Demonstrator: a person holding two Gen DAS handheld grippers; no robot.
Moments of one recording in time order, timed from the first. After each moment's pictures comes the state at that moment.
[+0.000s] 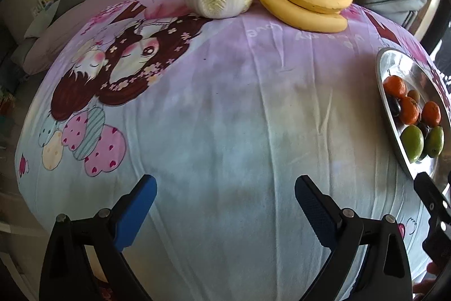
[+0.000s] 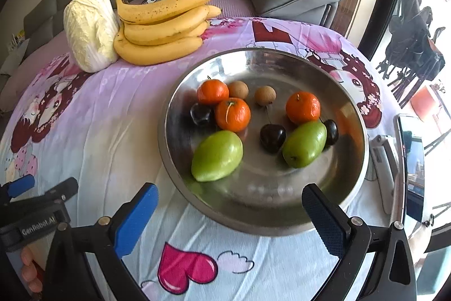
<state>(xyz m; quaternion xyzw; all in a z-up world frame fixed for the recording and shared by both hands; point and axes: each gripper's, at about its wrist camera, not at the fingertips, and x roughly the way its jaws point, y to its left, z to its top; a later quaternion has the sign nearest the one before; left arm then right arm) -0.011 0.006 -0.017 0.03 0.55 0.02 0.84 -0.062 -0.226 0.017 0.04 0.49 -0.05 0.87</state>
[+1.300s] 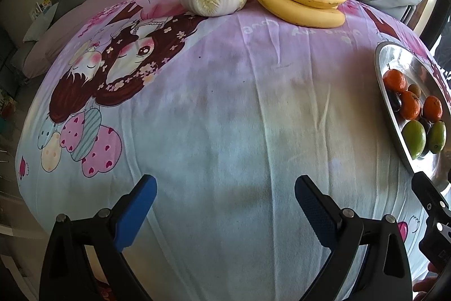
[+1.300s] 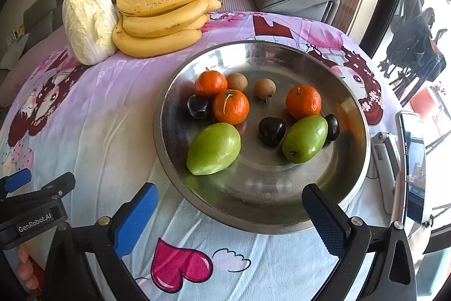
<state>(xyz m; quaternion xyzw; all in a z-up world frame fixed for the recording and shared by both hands) -0.009 -0.001 -0.021 0.05 0.55 0.01 0.83 -0.060 -0.226 0.012 0.03 0.50 -0.05 0.86</state>
